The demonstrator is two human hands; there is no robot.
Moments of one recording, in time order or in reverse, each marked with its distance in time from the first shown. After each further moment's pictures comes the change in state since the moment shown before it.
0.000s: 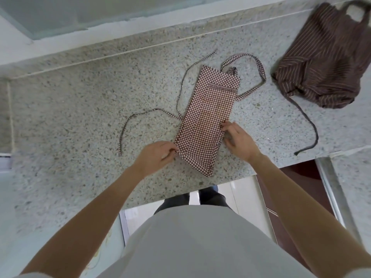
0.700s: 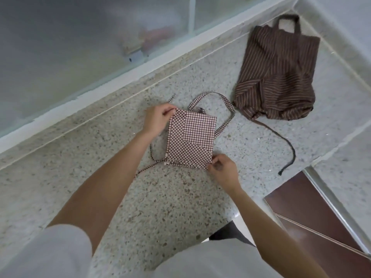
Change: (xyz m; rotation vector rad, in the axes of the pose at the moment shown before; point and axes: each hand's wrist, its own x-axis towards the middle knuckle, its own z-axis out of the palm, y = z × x) left_hand 0.299 -0.024 -0.021 -0.161 -0.016 -0.210; right_hand 0.031 -0.010 -0.009 0.424 0.406 0.666
